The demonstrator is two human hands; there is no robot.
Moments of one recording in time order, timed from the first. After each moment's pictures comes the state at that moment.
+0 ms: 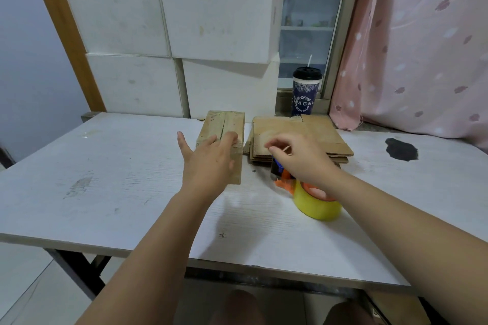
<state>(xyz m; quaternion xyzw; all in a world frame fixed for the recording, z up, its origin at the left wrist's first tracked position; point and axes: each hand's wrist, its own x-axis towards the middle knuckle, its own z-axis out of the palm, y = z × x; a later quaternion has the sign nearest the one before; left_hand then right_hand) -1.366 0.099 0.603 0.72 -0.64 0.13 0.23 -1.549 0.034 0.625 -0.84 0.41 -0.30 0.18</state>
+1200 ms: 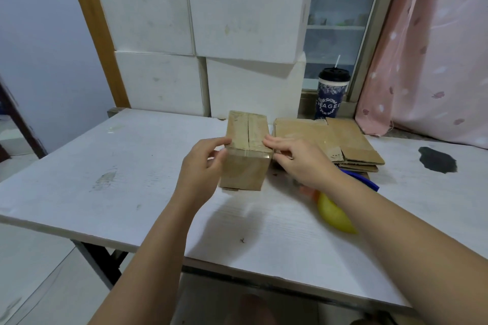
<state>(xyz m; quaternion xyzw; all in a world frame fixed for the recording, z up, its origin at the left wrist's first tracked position) -1.323 0.120 0.594 0.63 -0.55 -0.09 0.54 -1.513 0.024 0.621 -0.89 0.36 -0.23 0.15</state>
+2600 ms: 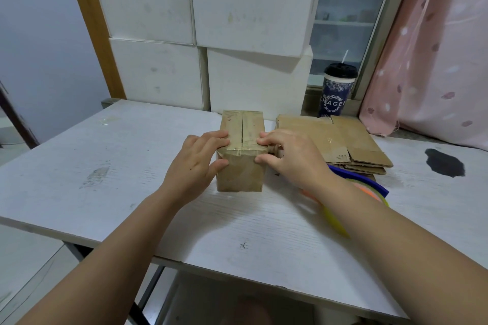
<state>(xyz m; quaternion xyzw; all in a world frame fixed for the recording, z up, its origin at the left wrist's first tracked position) -1.282 0.099 0.573 0.61 -0.71 0.10 0.34 -1.487 0.015 0.609 -0.88 0.35 -0.30 0.13</state>
